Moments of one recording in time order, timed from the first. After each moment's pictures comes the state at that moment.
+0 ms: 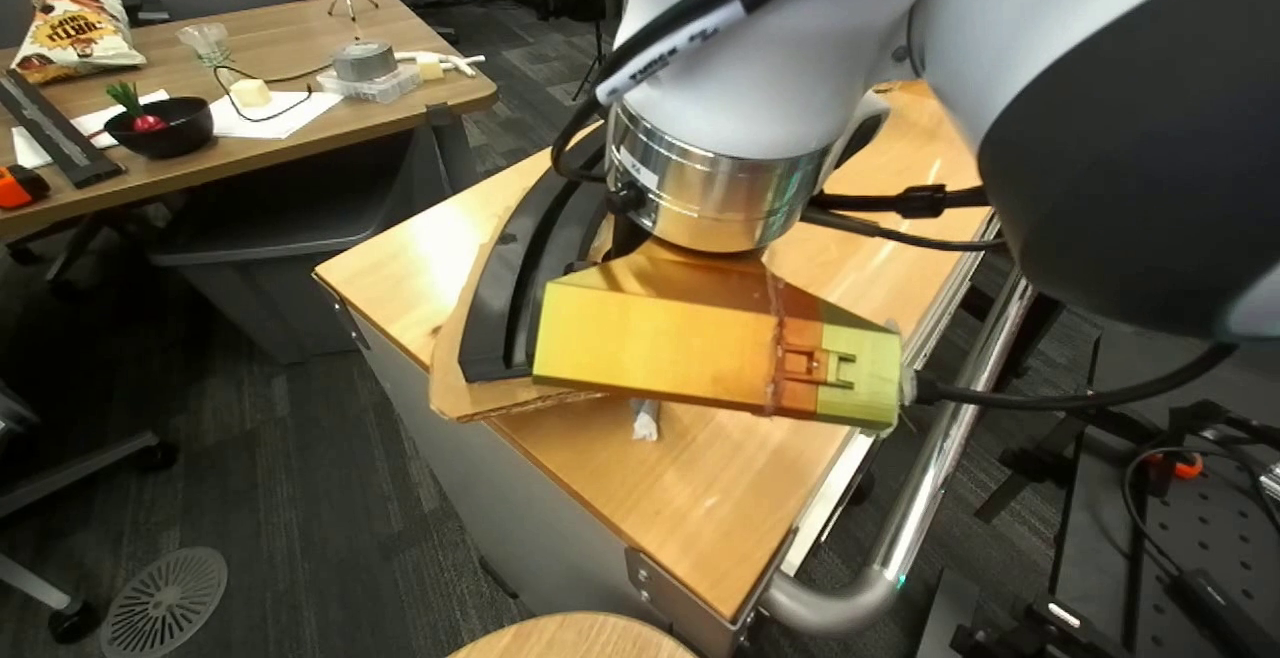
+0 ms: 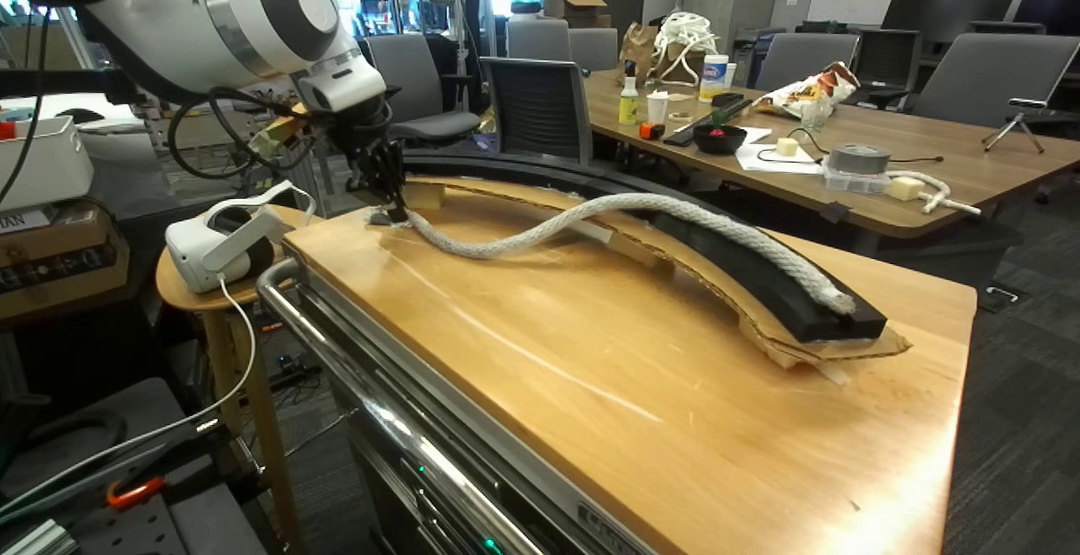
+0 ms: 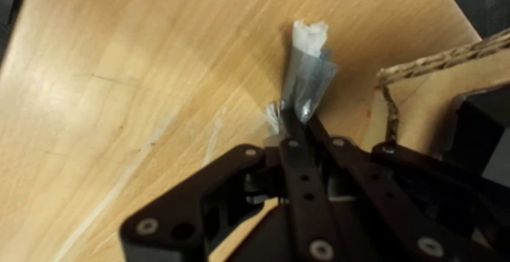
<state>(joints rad) 0.29 0.11 0.12 -2.40 -0.47 2.68 1.75</state>
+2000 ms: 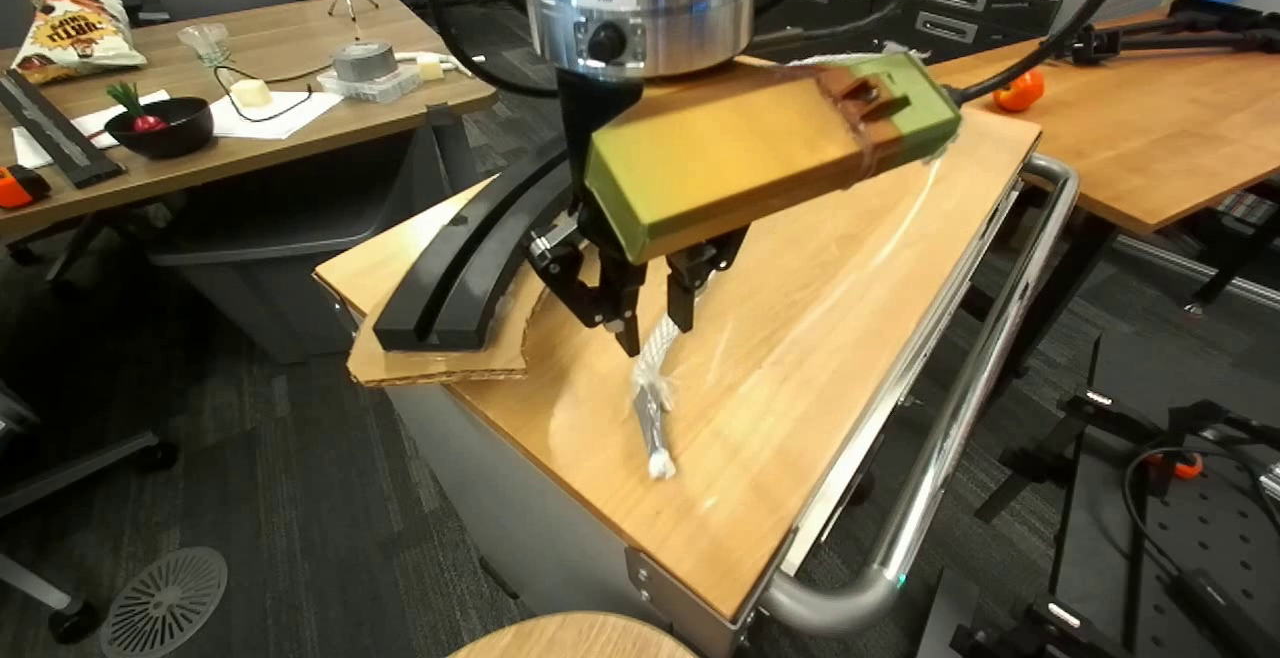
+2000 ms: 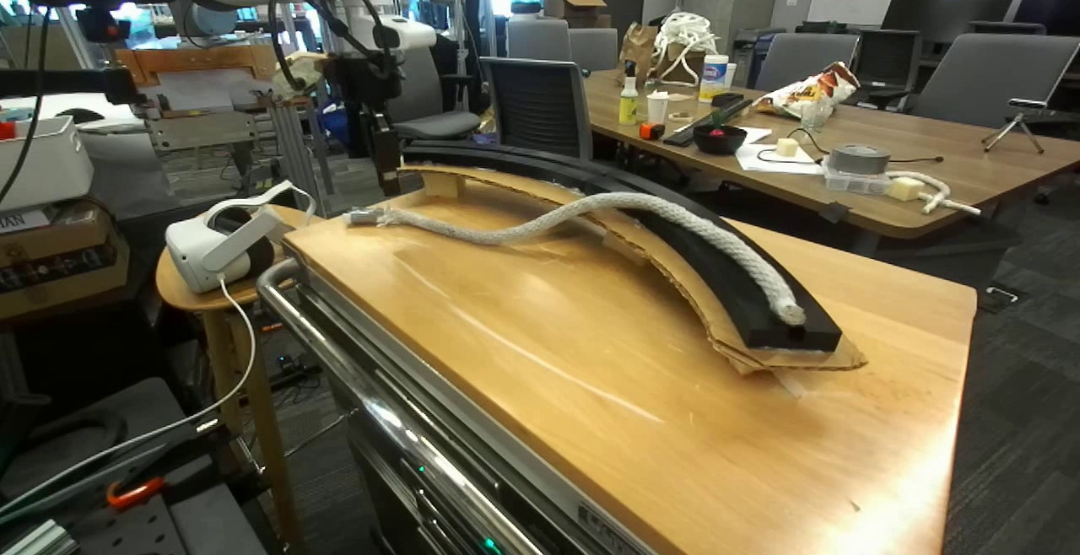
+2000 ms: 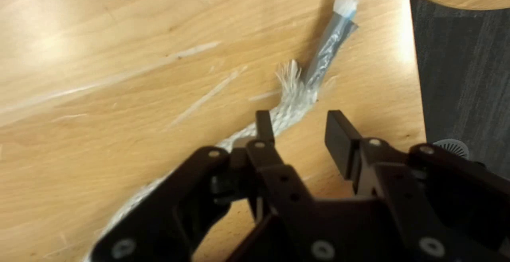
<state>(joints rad) 0.24 0.10 0.17 -2.20 -0.09 2.30 0.82</state>
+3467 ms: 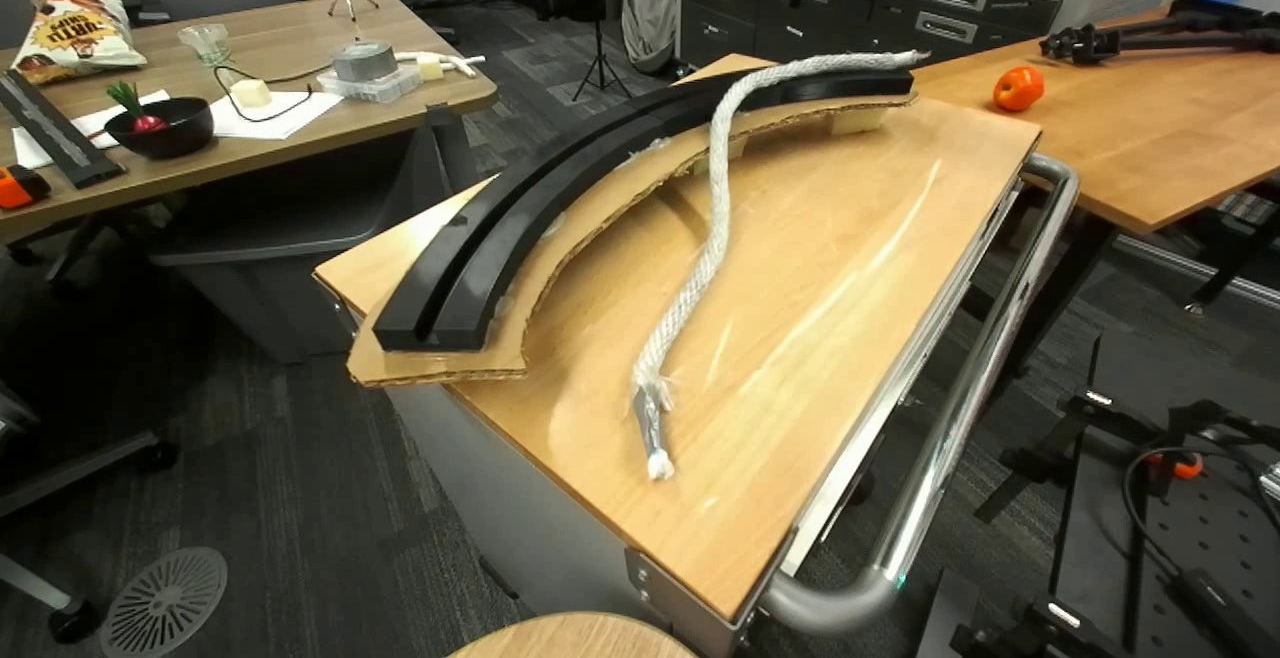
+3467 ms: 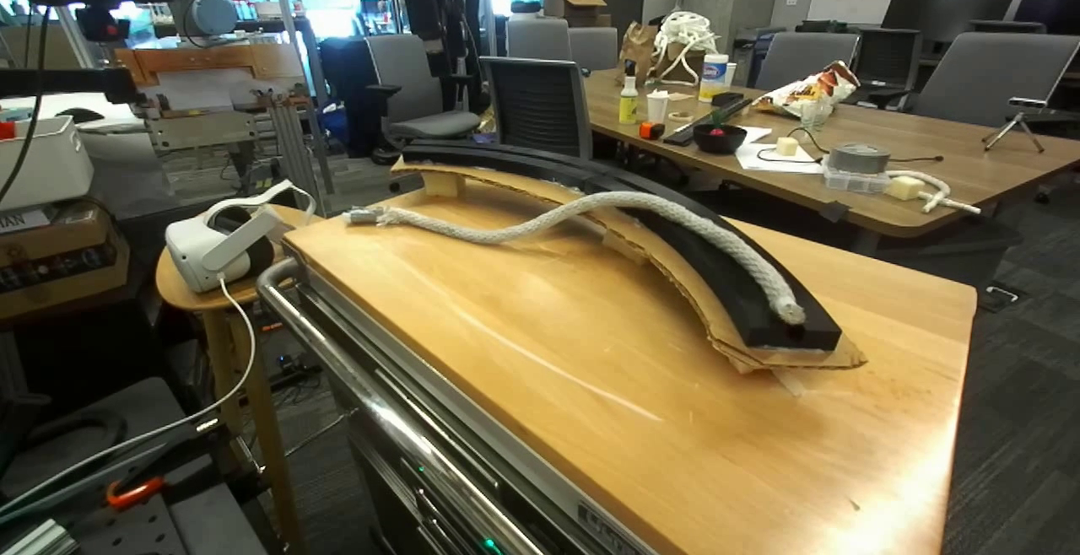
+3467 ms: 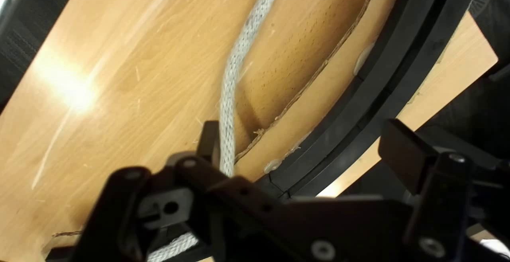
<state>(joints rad) 0.09 -0.13 0.09 -2.11 -0.04 2.11 1.06</state>
